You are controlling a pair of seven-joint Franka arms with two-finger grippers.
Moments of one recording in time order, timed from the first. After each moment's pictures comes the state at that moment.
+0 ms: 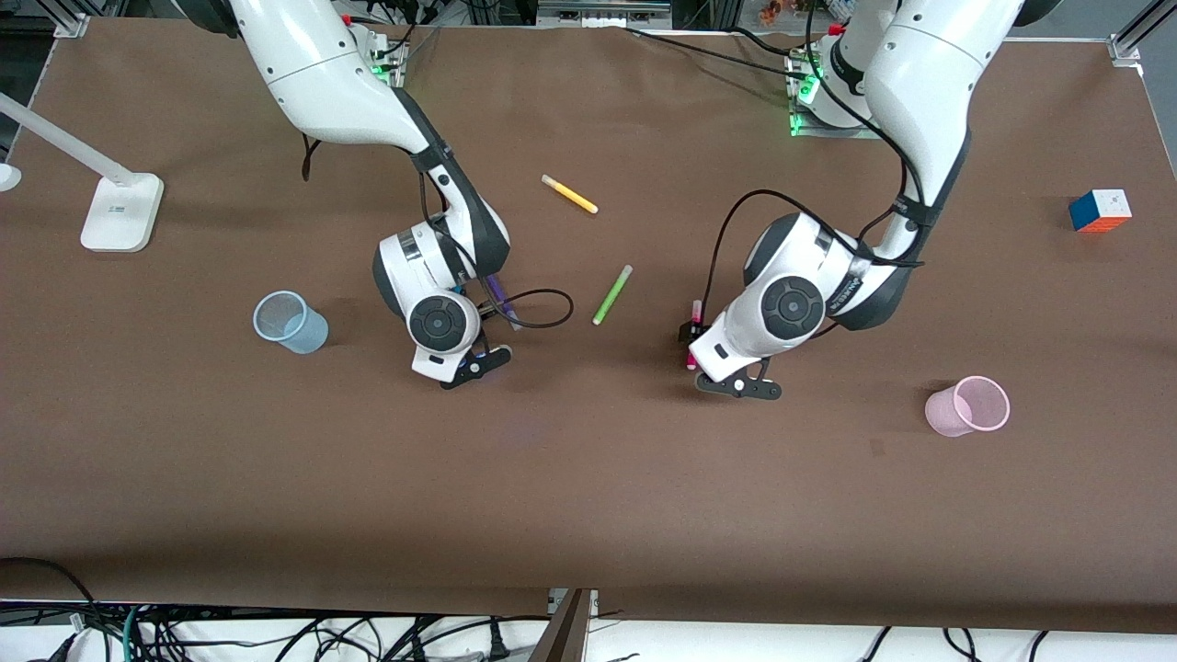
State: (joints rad) left arm -0.22 0.65 -0.27 -1.63 0.04 2.13 -0.37; right arm 0.55 0.76 -0.05 -1.56 0.06 1.98 0.01
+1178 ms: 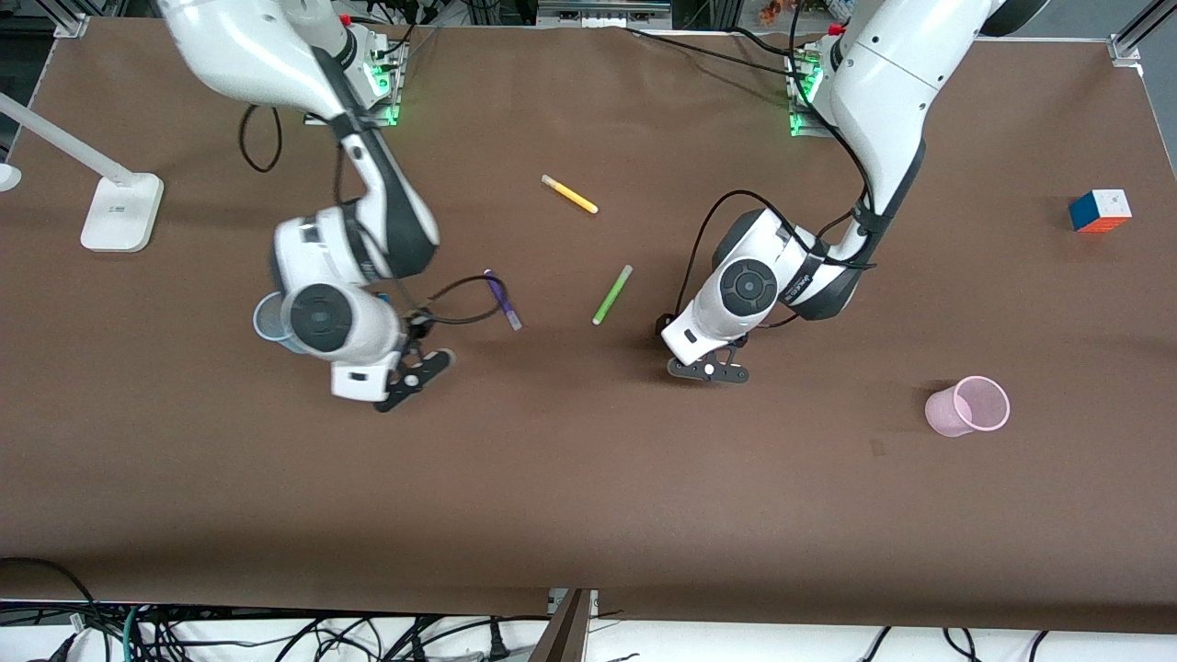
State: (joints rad) left arm -0.27 0.68 -0.27 -1.76 0.08 2.33 -0.44; right arm 0.39 0.57 -0.08 -1.52 0.06 1.88 -0.44
